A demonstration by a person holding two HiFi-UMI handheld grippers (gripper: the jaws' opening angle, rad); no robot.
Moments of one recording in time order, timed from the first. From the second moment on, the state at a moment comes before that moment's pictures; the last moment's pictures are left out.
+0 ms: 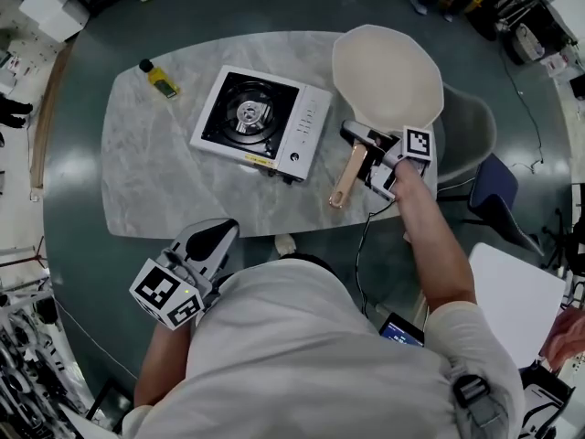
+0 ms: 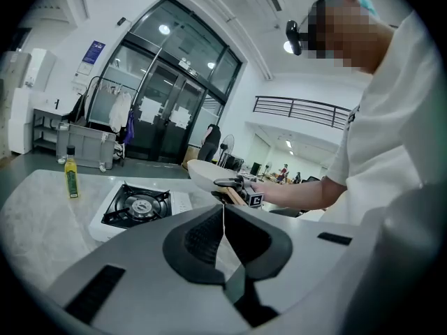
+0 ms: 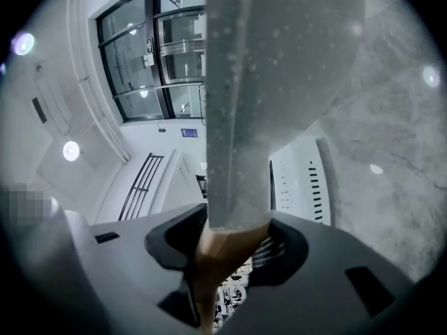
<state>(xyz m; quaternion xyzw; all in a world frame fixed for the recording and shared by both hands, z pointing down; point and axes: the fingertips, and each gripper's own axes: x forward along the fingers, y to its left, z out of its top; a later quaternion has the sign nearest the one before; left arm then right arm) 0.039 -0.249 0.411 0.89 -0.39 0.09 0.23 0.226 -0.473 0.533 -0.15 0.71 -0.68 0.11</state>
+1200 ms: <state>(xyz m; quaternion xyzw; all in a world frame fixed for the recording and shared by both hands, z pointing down) 0.023 -0.261 0.419 0.87 -0.40 0.14 0.24 0.301 -0.552 0.650 -0.20 0.68 -0.69 0.14</state>
